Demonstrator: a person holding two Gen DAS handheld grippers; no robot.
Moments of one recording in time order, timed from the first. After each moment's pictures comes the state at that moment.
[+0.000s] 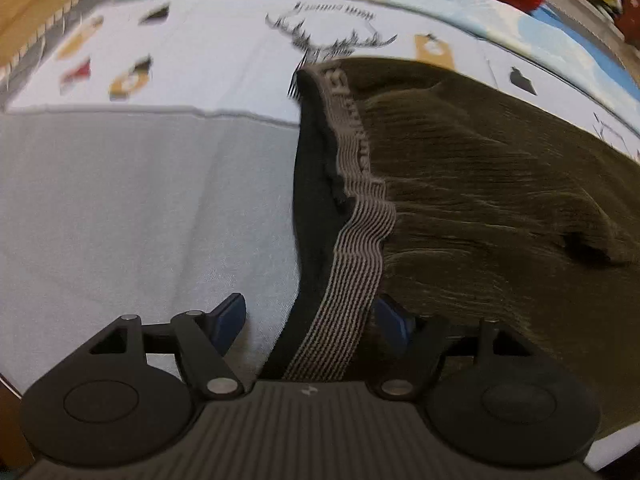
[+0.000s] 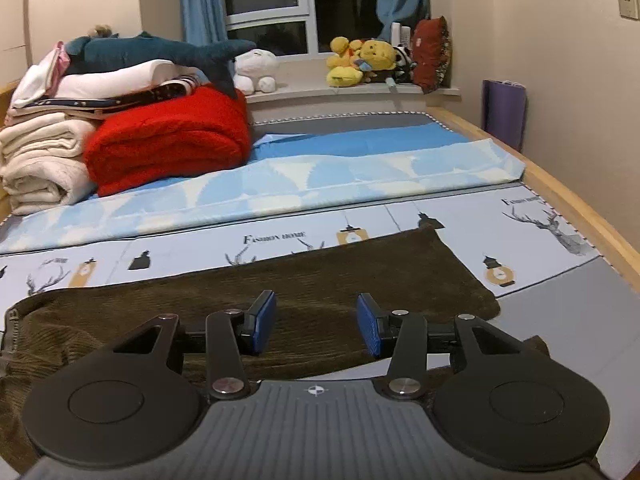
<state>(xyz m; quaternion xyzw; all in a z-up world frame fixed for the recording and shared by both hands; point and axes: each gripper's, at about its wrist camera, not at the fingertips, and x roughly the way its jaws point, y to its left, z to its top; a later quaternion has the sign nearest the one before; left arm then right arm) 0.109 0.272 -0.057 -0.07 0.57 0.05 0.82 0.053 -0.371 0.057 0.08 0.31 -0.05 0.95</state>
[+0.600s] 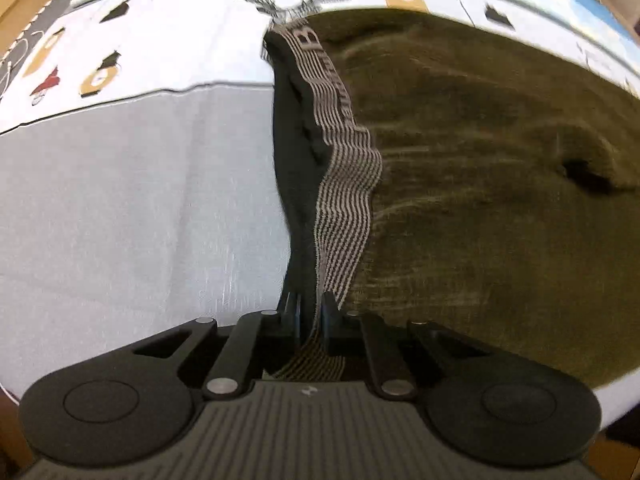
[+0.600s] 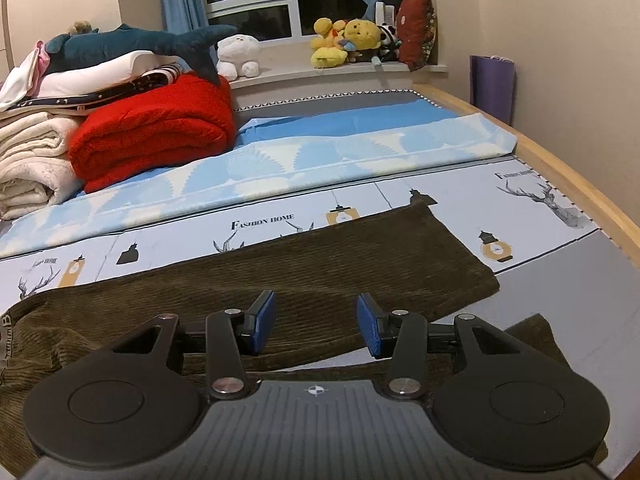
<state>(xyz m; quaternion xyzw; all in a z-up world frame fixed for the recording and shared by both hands) 0.090 0.258 -0.069 0.02 0.61 0.01 0.79 0.063 -0.374 0.041 0.09 0.34 -0.05 0.93</state>
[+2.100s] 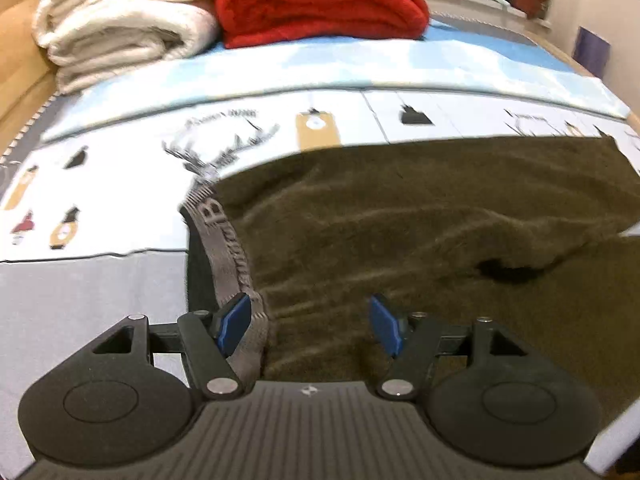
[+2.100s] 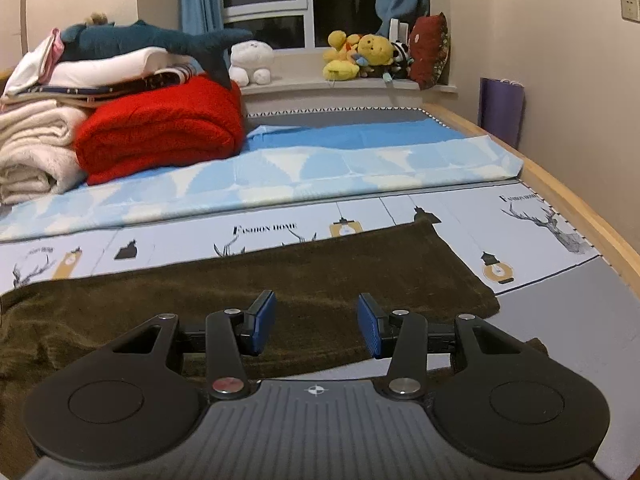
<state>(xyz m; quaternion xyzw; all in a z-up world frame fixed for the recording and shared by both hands) 0.118 0.177 -0.015 0.06 0.44 -0.03 0.89 0.064 -0.369 0.038 0.07 0.31 -0.05 0.95</state>
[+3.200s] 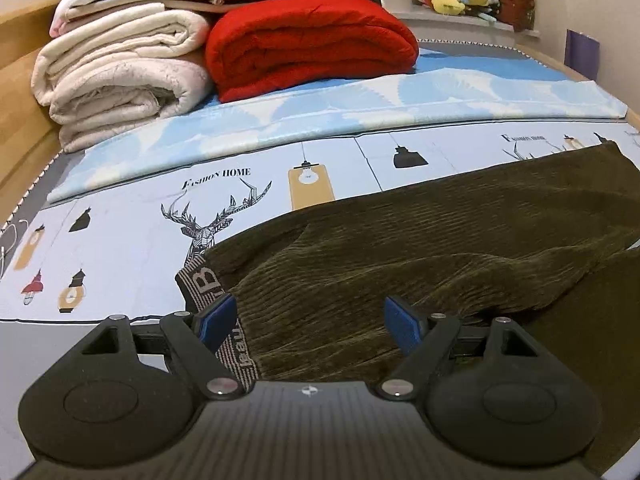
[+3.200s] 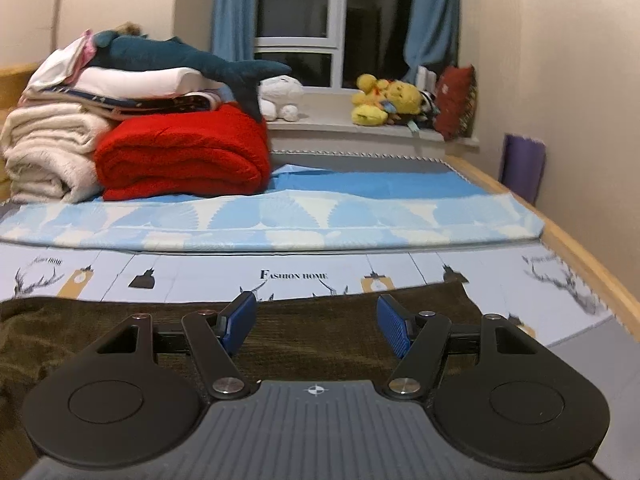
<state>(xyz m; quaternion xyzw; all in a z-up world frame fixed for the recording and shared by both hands) 0.137 0.152 -0.007 0.10 0.39 -0.04 0.91 0.097 -0.309 0.049 0.00 0.26 -0.03 0.97</state>
